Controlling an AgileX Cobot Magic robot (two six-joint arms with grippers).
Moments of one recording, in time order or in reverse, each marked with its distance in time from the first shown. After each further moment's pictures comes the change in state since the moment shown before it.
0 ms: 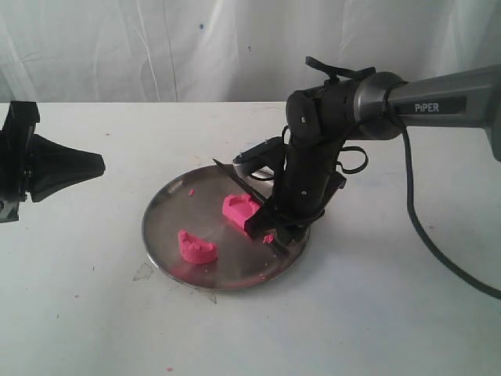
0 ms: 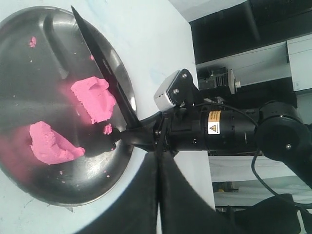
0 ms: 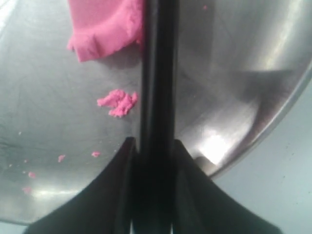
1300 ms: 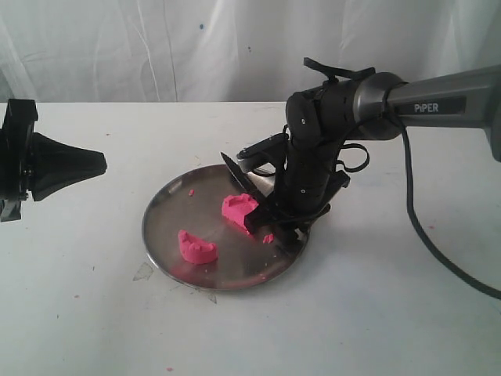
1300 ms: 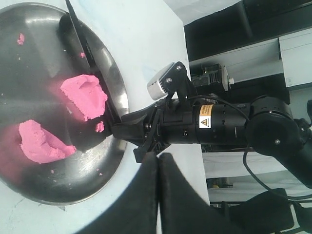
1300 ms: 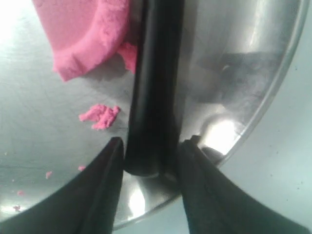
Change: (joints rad) left arm 0.000 0.000 0.000 -0.008 0.027 0.009; right arm 0.000 0.002 0.000 -0.055 -0.029 0.097
